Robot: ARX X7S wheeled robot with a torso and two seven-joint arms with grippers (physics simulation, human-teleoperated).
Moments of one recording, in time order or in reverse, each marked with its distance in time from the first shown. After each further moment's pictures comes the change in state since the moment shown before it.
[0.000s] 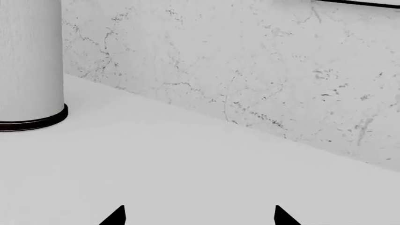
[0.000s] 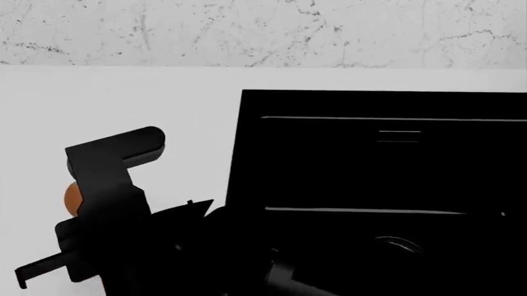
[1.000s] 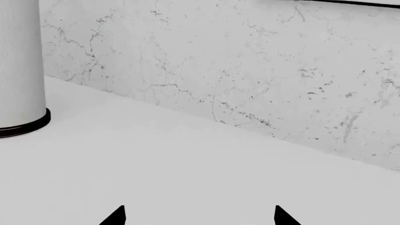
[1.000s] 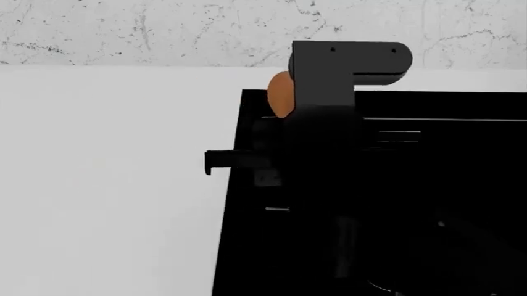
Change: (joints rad) left arm -0.054 0.000 0.057 0.004 0.013 -0.021 -0.009; right arm 0.127 0.608 0.161 -0.480 0.089 -0.066 0.402
